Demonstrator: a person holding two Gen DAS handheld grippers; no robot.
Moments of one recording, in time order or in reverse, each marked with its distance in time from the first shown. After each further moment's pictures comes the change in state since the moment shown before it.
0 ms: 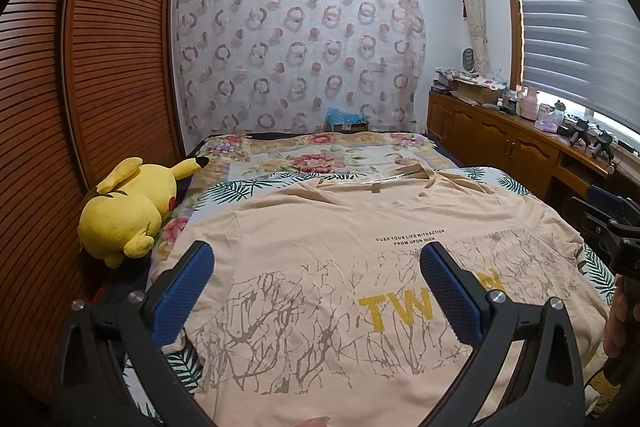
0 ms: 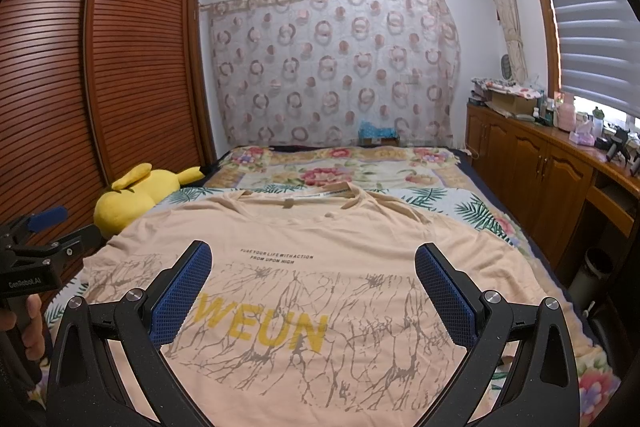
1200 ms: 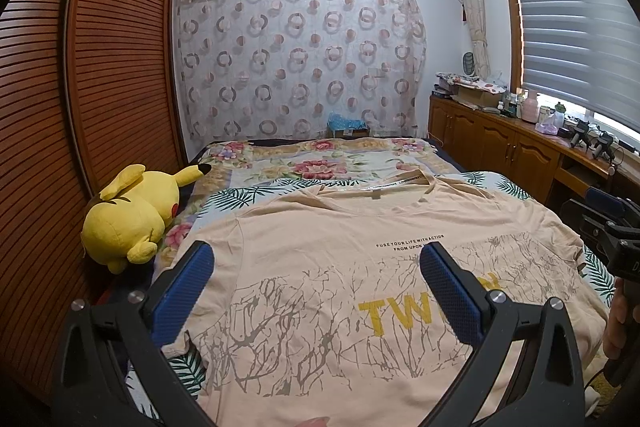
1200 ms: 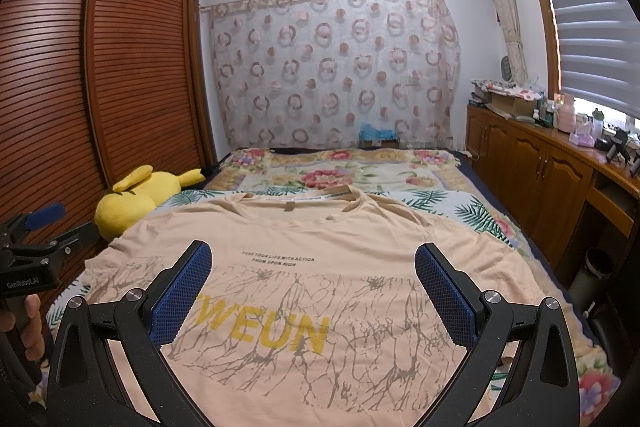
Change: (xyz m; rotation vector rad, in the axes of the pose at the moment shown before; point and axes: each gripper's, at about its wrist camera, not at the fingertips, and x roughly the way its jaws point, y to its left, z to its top) left arm -0.003 -0.004 0.003 0.009 -0.016 0.016; right arm -0.002 0.001 0.001 0.002 -0.001 0.002
